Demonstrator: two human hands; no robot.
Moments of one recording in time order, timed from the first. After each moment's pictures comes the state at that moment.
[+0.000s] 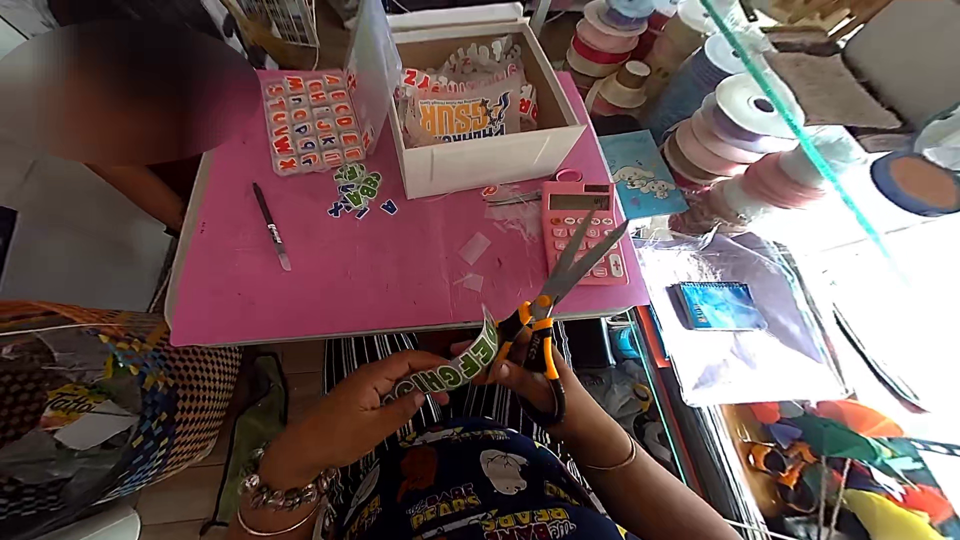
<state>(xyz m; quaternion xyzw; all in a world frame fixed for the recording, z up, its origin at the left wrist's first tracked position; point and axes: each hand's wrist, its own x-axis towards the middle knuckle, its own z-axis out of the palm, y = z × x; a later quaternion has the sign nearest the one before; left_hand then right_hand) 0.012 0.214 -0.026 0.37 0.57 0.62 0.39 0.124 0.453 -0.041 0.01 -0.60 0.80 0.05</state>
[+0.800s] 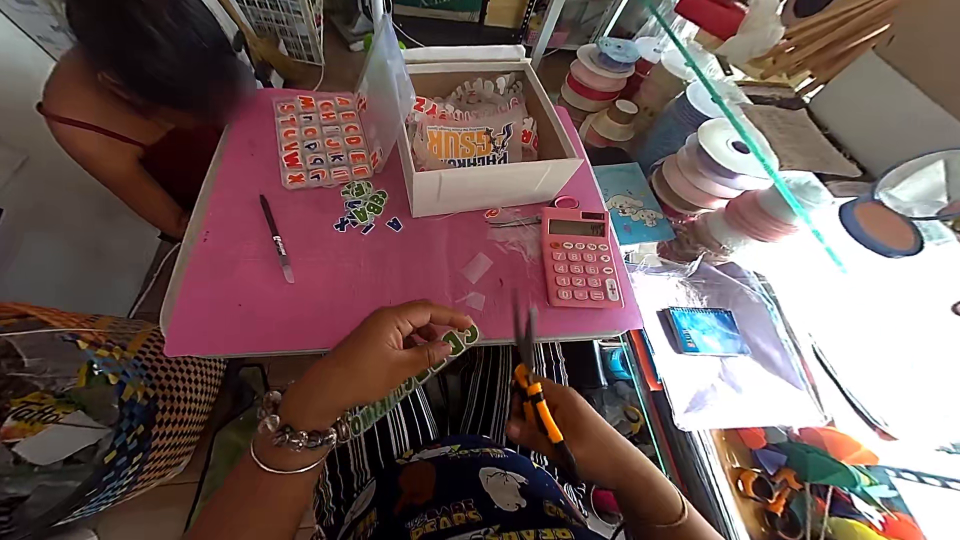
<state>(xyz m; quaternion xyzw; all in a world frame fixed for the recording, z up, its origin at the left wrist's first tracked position) -0.035 0.256 0.002 0.37 0.64 0.59 0.33 0.160 0.483 -0.032 -0.10 -0.78 0.61 -0.13</state>
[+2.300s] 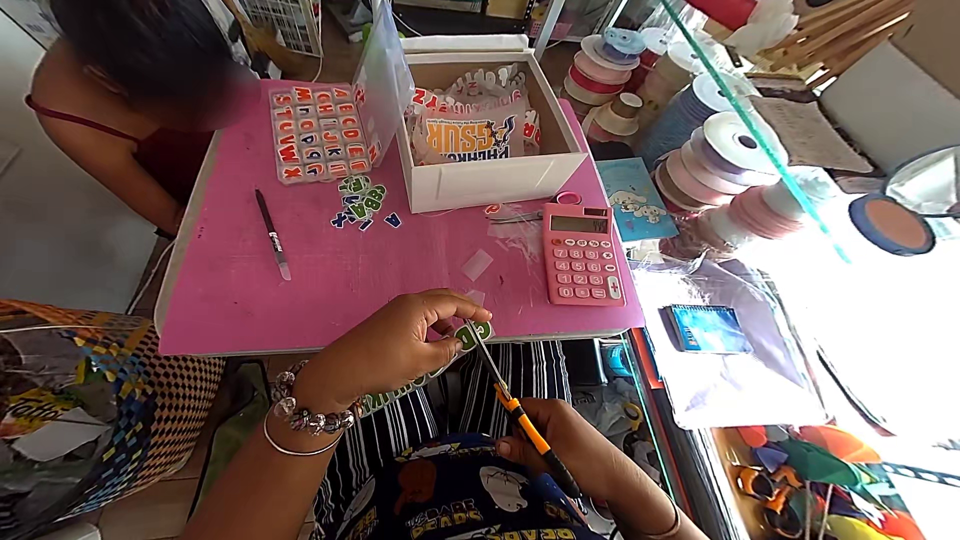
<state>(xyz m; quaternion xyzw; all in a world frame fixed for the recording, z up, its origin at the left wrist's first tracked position) -0.043 0.276 0.020 0.40 0.68 0.49 0.38 0.165 0.479 -0.038 -0.17 -0.76 0.58 -0.24</state>
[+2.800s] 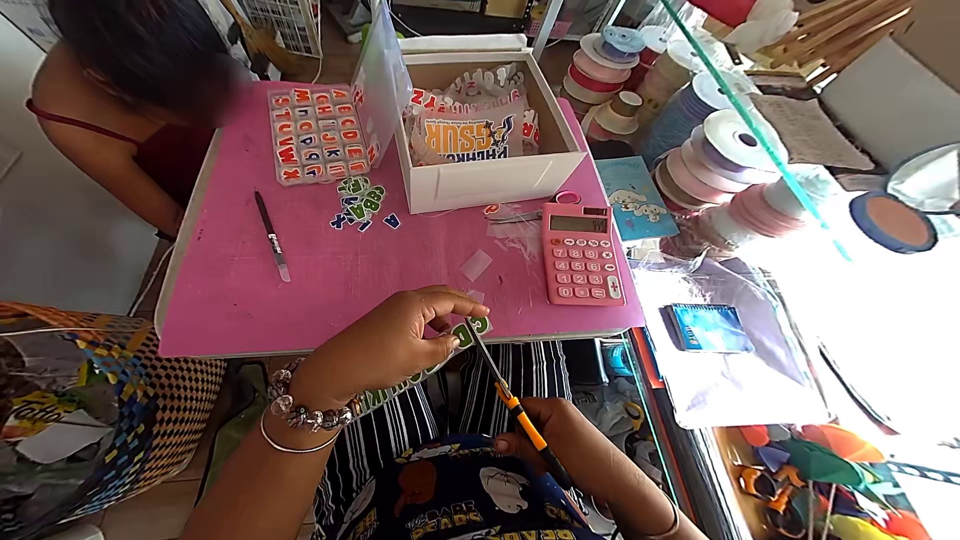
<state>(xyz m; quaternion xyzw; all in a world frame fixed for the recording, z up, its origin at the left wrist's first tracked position) -0.046 0.276 0.023 0.39 0.69 0.48 0.37 0.165 0.479 -0.038 -0.20 -0.77 0.56 -0.24</state>
